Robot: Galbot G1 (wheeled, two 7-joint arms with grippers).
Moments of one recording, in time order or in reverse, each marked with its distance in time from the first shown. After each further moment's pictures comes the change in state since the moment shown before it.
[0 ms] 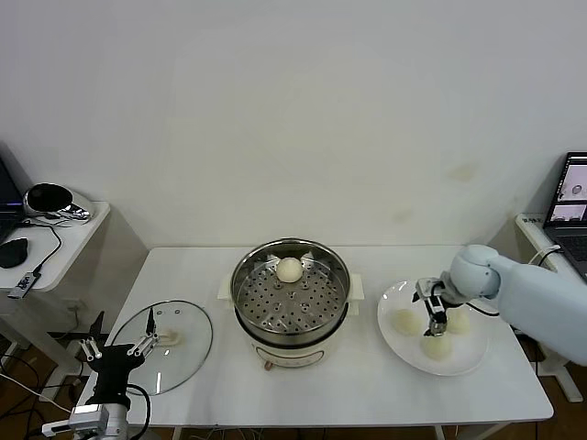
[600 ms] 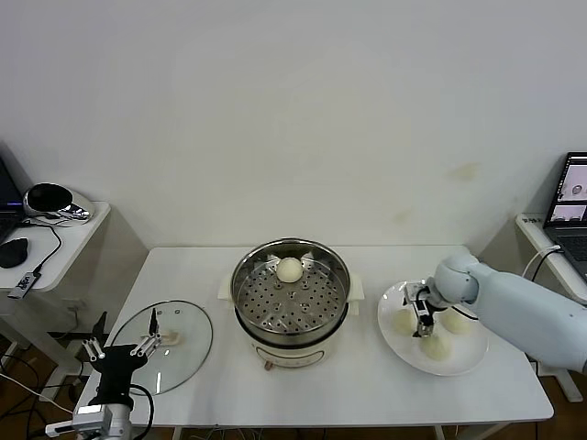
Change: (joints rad) left arm -0.002 -0.008 0.013 -0.001 0.010 -0.001 -0.001; right arm -0.074 0.089 0.072 -0.105 -0.049 0.014 0.004
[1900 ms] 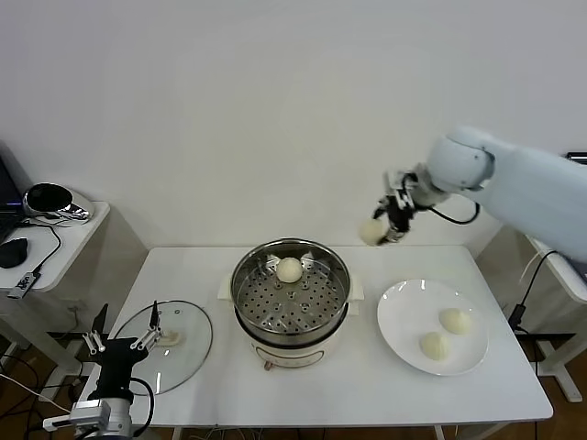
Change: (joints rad) left arm -0.021 0.016 0.003 -0.017 -0.029 0.001 0.002; right arm 0.808 0.143 -0.398 0.224 0.568 -0.223 -0.033
